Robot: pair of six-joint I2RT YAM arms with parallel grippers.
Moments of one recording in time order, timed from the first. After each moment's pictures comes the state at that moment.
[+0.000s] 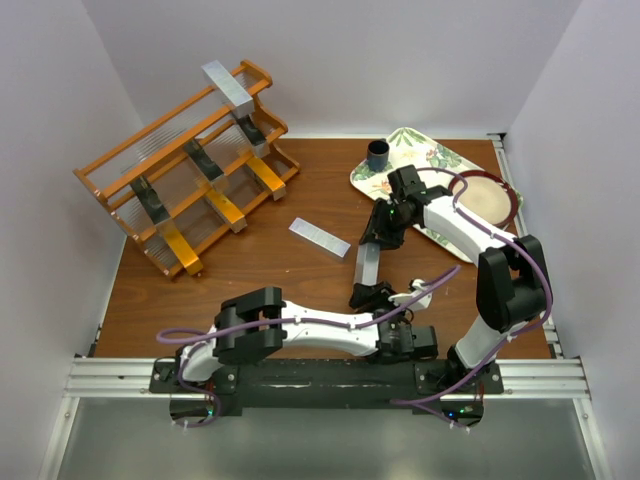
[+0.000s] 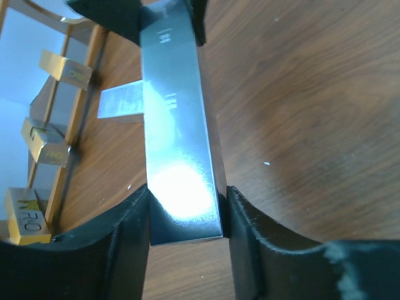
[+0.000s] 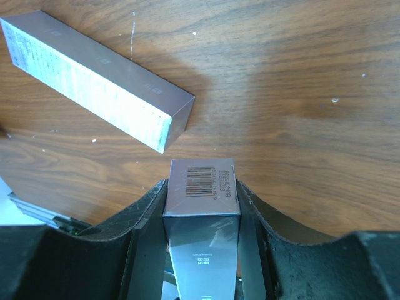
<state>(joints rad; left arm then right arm) -1.50 2.13 1.62 -0.81 -1.19 -0.56 0.37 1.68 1.21 -0.68 -0.24 0.70</state>
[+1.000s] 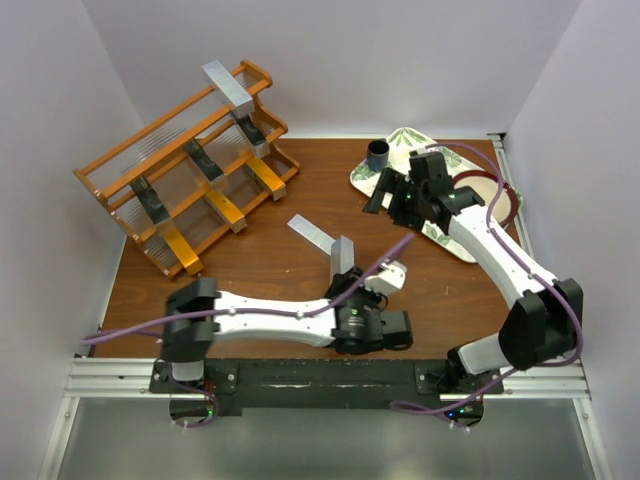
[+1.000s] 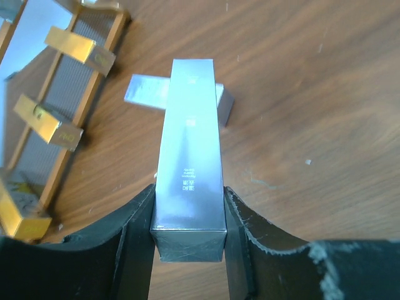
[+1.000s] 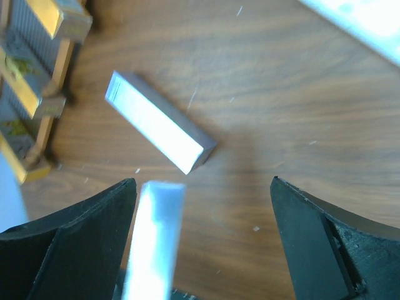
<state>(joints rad) -1.48 1.83 1.46 -0.88 -1.17 -0.68 0.35 1.44 1.23 -0.61 -0.11 0.66</state>
